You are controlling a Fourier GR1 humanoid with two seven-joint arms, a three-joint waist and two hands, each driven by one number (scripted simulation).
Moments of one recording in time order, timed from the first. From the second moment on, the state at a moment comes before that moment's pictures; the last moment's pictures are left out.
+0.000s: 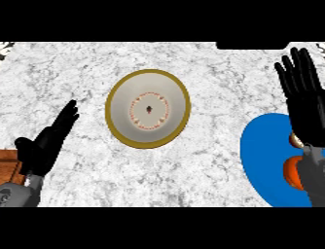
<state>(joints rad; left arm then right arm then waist) -0.13 0.49 -0.32 -1.34 0.35 0.15 -0.10 -0.28 -0.30 0.02 -1.56 -0.40 -0.06 -0.13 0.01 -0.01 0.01</state>
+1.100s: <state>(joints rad) -0.20 0.56 -0.03 -1.45 0.43 0.26 -0.13 0.35 -0.66 0.04 -2.19 0.05 0.13 -0.43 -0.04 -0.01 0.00</state>
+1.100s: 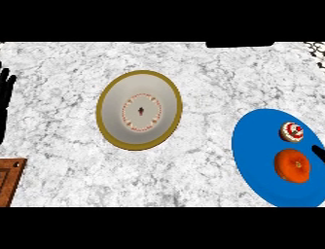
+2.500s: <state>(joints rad) -0.22 0.49 0.01 -1.46 0.35 0.20 -0.09 0.47 -0.90 -0.36 -2.23 0.36 0.65 -0.27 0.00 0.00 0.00</state>
